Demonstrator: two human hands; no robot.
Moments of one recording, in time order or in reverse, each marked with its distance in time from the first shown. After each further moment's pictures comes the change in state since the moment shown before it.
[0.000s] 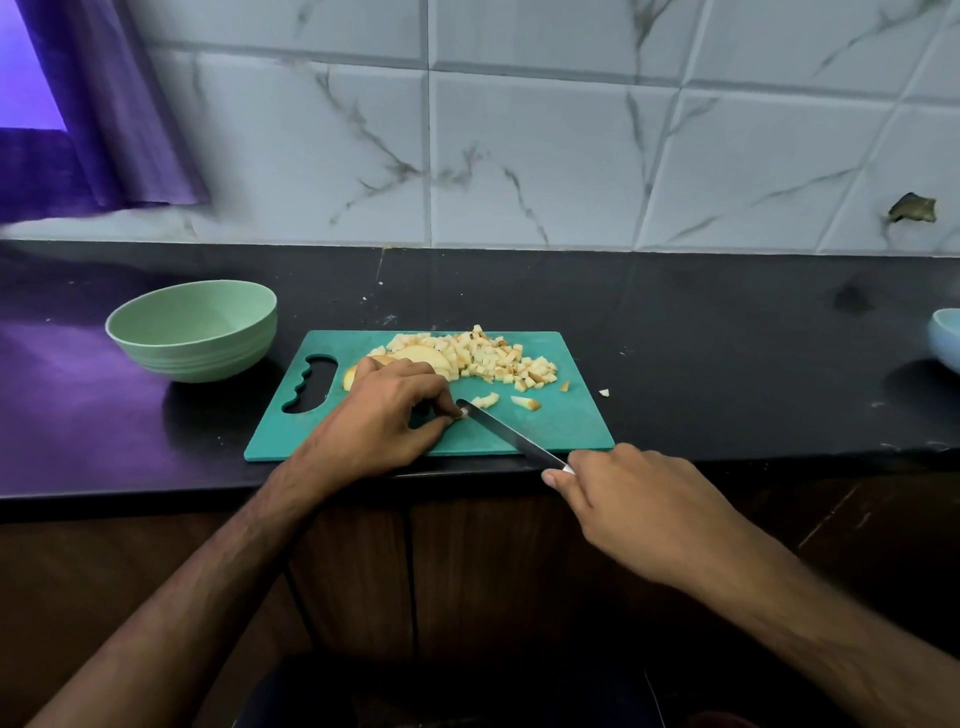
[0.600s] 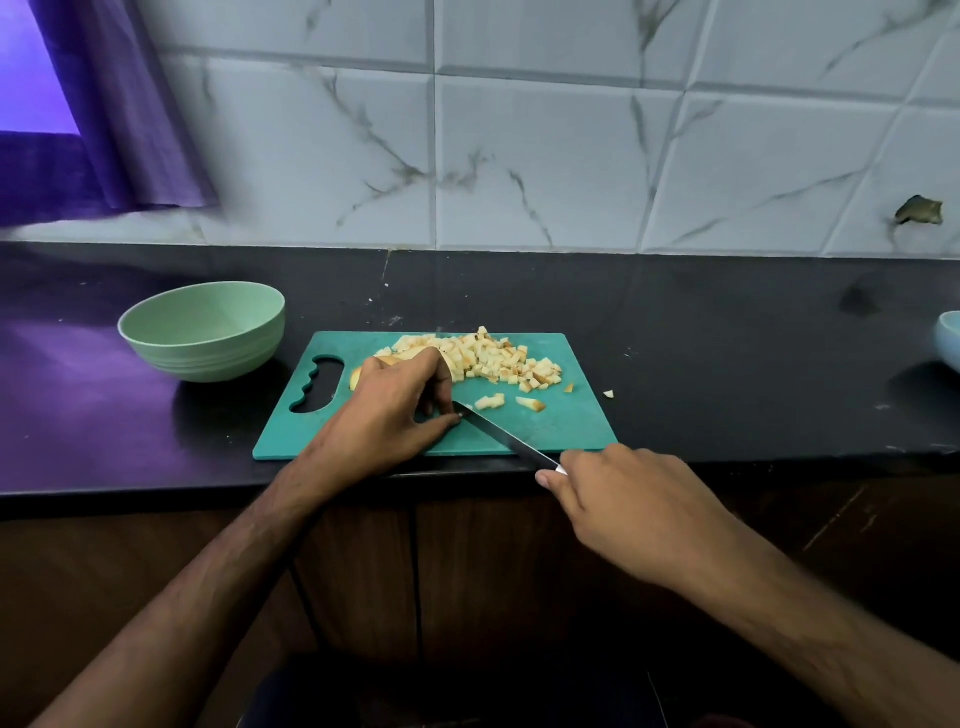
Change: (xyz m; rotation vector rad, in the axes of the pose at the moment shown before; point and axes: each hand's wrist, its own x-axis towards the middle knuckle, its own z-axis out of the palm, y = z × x) left_hand -0.003 0.008 -0.005 -0.155 0.022 -0.083; right_hand 0.003 -0.006 0.000 -0.034 0.034 -0.052
